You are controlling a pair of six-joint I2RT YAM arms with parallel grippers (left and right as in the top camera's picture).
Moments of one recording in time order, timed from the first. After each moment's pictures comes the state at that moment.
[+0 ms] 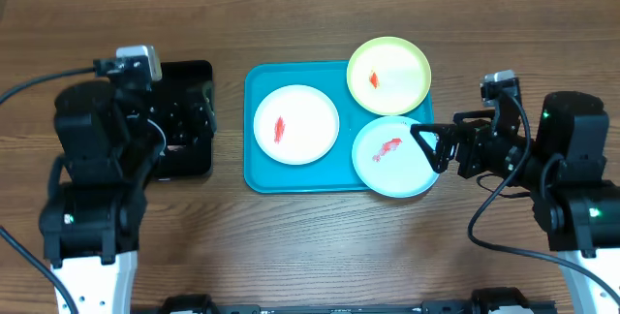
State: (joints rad) left arm 0.05 1.04 1.25 -0.75 0.21 -0.15; right arm 0.04 0.98 1.09 -0.79 -0.63 0.12
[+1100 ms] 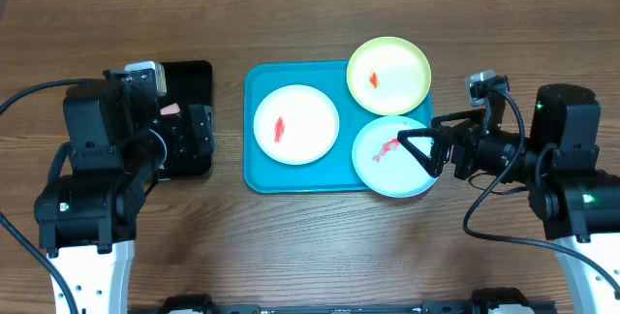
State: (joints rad) left arm 0.05 1.08 1.31 -1.00 0.14 -0.15; right arm 0.04 1.03 1.09 -0.78 -0.83 0.13
